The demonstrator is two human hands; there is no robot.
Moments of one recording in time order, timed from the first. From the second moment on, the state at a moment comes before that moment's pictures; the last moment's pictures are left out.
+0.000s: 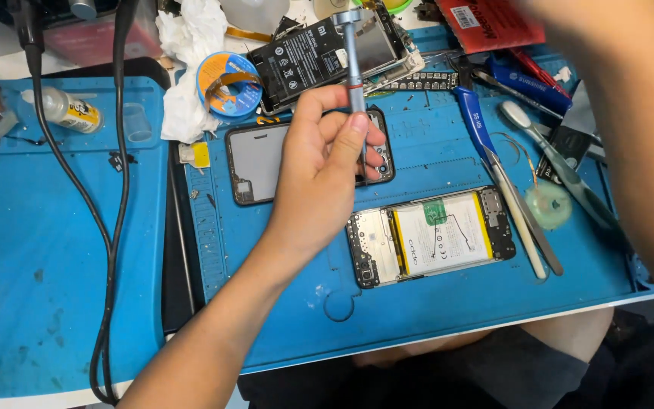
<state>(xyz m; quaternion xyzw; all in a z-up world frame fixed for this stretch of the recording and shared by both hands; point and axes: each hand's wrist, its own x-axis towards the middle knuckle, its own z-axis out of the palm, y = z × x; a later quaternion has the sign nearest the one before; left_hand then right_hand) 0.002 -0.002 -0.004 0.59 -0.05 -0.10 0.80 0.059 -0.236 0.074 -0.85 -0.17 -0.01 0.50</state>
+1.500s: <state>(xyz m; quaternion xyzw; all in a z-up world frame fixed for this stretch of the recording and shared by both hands) 0.001 0.016 0.023 0.73 -0.12 0.02 0.67 0.007 -0.243 0.043 -0.70 -0.01 0.03 0.71</state>
